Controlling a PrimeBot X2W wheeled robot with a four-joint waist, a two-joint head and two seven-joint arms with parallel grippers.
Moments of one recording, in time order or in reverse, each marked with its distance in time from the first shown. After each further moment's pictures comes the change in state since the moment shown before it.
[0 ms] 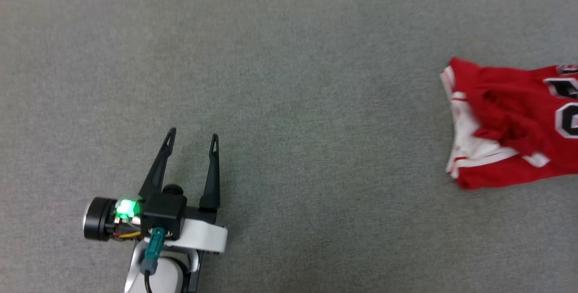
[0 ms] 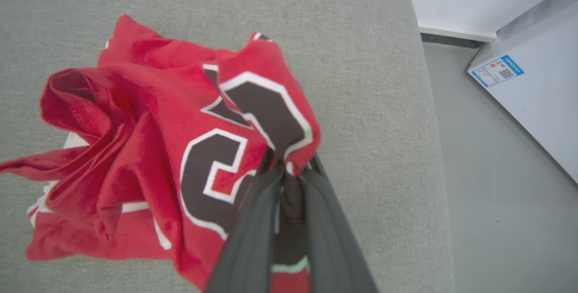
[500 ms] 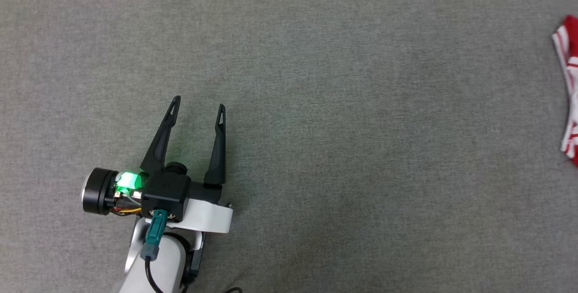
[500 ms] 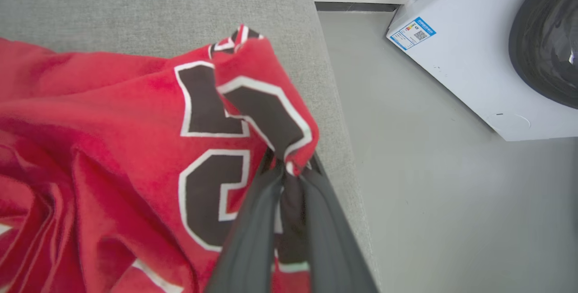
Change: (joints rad) left arm -0.093 0.012 -0.025 -0.033 0.008 -0.008 0.000; right arm -0.188 -0.049 -0.209 0.298 -0.184 0.000 0.000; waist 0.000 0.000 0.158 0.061
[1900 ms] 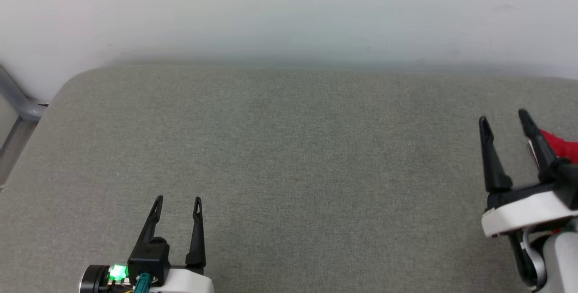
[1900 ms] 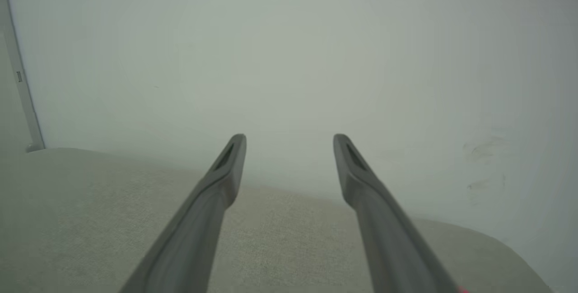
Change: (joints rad) left arm 0.271 -0.022 0.077 0.092 -0.089 0.018 0.000; right arm 0.459 0.598 0.005 -0.473 -0.335 0.000 -0.714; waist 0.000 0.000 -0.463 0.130
